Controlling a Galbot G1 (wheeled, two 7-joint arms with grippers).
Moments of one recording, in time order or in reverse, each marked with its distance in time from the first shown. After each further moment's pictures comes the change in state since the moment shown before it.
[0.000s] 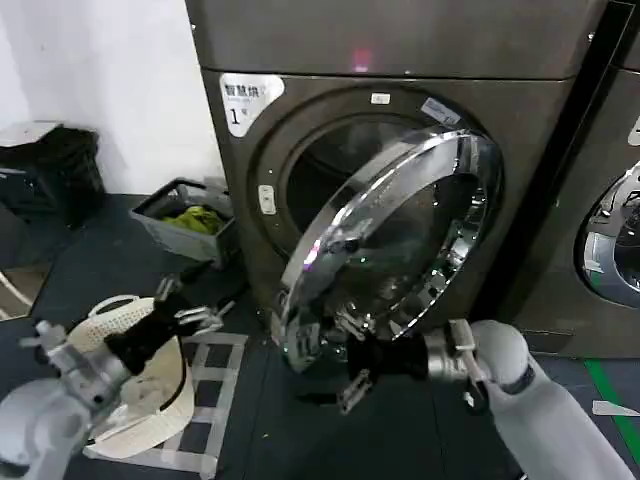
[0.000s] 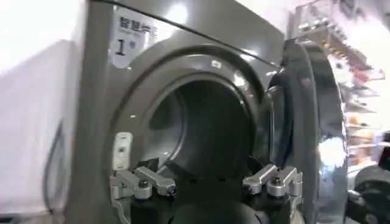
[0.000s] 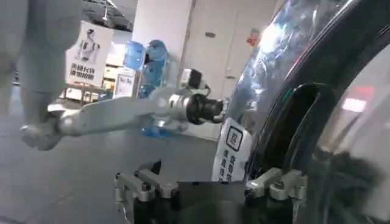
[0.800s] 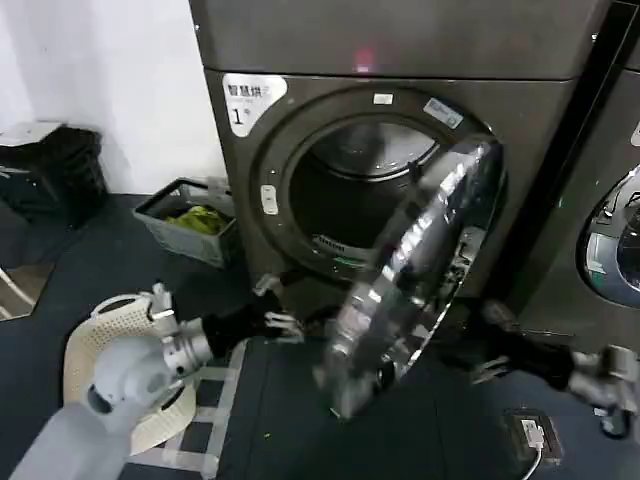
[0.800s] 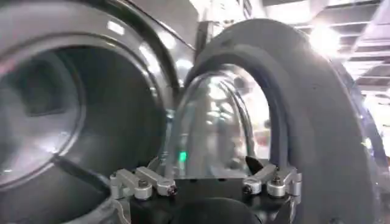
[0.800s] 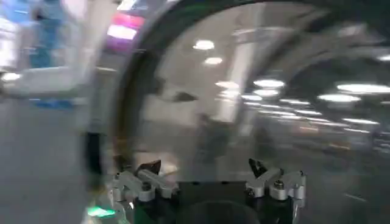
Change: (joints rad) left arm -0.271 0.073 0.427 0.077 -0.009 0.007 0.095; right arm -0.351 0.123 0.836 -0.079 -0.055 0.069 0.018
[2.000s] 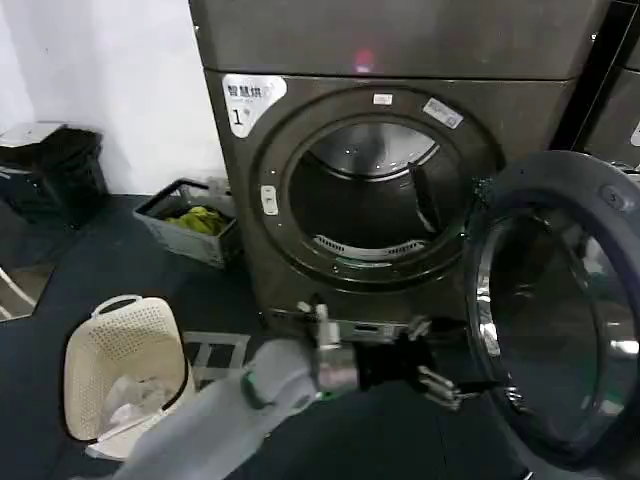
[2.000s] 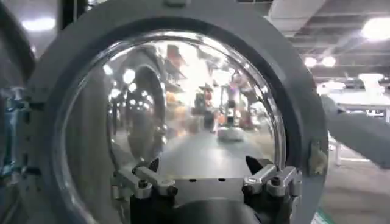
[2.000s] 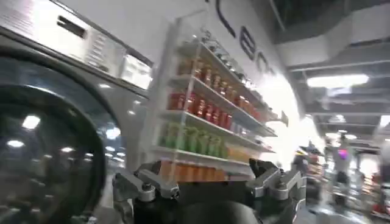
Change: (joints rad) left arm -0.415 -0.259 0.712 0.246 0.167 -0.179 -0.140; right arm -0.297 -0.043 0.857 -0.062 -0.051 -0.215 1.117
